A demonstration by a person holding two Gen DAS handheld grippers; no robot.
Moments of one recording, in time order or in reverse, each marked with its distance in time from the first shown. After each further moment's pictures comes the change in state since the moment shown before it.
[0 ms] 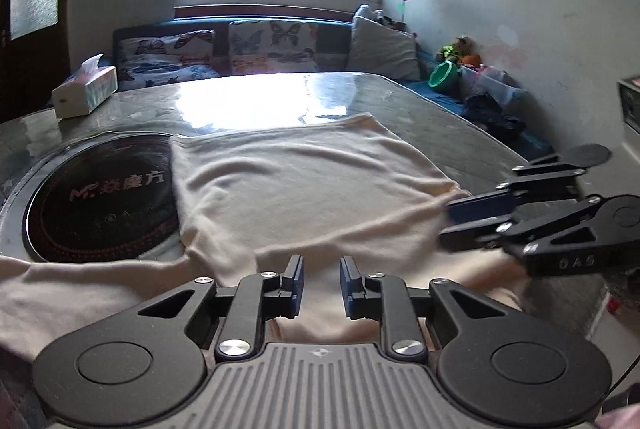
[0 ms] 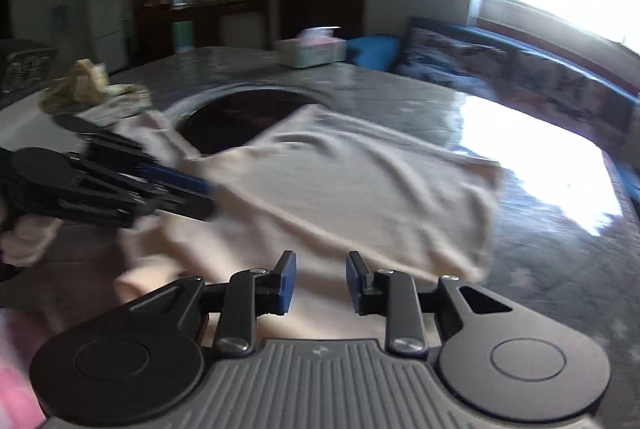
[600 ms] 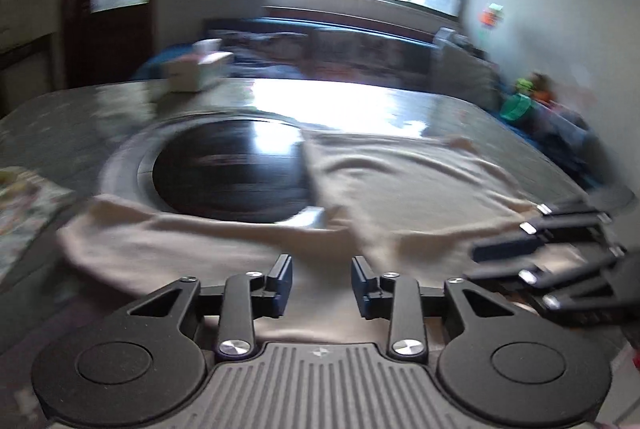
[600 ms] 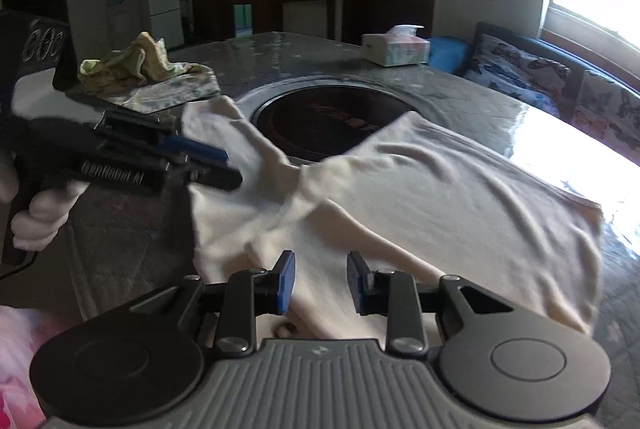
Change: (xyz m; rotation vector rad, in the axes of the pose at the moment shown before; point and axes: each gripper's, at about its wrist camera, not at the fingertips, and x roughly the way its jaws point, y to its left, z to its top) left arm -0.049 0.071 -0.021 -0.192 -0.044 0.233; right arm 0.042 0.058 0.024 -0.105 0.026 0.124
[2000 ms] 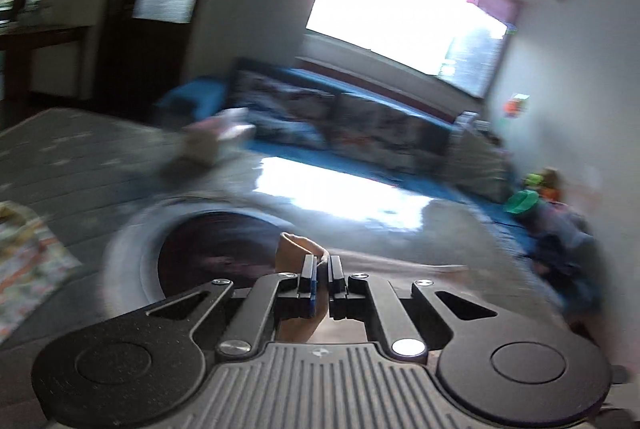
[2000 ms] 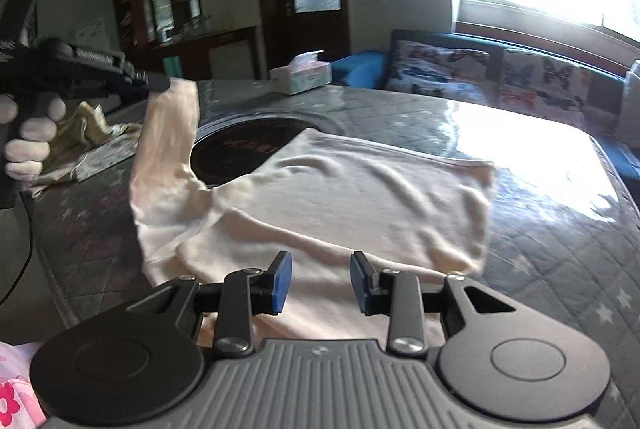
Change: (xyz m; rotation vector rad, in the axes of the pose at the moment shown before) left arm -0.023 -0.014 0.090 -0.183 -0.153 -0.071; right arm -0.075 -0.053 -0.038 0.226 -0.119 -0.159
